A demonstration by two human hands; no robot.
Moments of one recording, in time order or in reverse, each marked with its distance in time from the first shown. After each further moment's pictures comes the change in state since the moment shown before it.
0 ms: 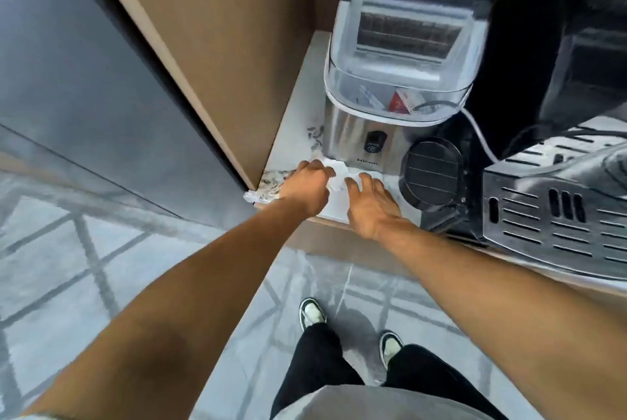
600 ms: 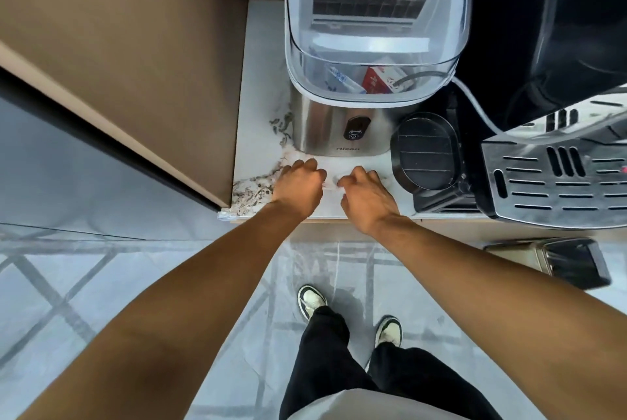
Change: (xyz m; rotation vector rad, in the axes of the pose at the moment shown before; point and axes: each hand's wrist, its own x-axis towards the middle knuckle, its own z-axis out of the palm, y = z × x) left_hand 0.044 -0.015 0.031 0.216 -0.059 0.263; right_hand 0.018 0.007 0.025 0.166 0.098 0.198
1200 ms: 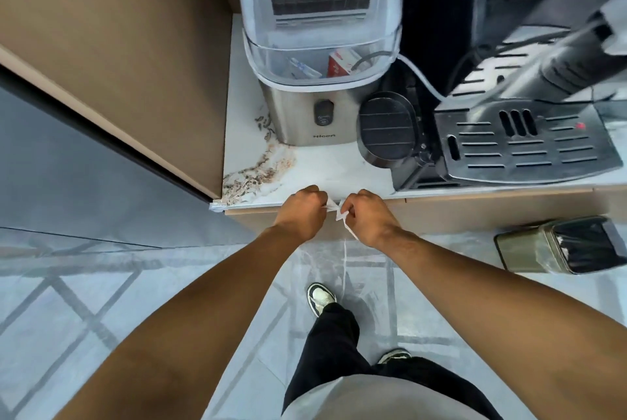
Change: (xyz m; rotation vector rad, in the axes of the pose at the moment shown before) left_hand -0.051 0.057 0.030 -0.151 -0.033 0.014; right_hand -0.069 0.041 0.025 0.342 -0.007 0.078
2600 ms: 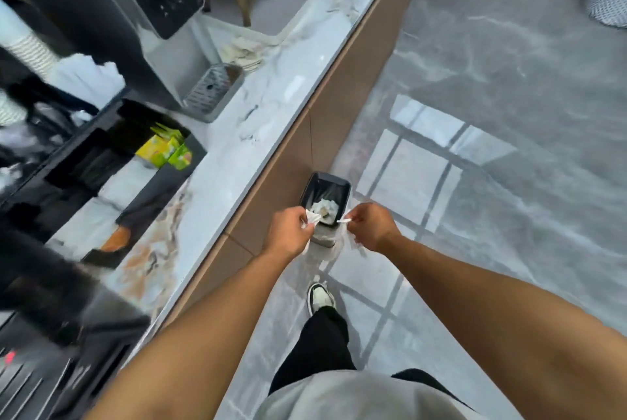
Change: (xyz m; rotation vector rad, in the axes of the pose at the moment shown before) left_hand 0.168 0.649 0.209 -0.063 -0.343 0.539; right_hand -0.306 0.548 -0.229 0.700 0.675 0.953
